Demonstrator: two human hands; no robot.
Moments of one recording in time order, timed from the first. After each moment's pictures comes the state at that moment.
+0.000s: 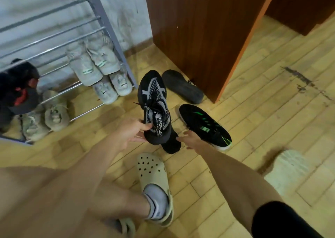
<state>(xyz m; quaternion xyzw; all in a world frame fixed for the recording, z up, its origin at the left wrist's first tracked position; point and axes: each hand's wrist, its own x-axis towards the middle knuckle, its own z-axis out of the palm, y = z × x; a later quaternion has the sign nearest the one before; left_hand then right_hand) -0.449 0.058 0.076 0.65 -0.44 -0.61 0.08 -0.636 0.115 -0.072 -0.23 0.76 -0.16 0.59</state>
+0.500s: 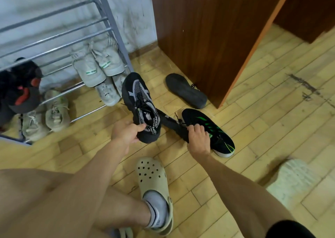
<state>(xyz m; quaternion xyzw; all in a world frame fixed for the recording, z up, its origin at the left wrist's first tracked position) -0.440 0.052 0.053 0.71 -0.36 -0.55 0.22 -0.639 0.122 -0.078 -0.58 0.81 -0.02 0.12</state>
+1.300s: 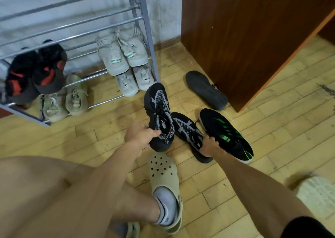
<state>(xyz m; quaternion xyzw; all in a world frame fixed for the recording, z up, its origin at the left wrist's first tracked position) -0.410 0.063 0.024 0.75 -0.38 -0.51 0.16 -0.635 0.095 -0.106 -0.49 0.77 0.18 0.37</state>
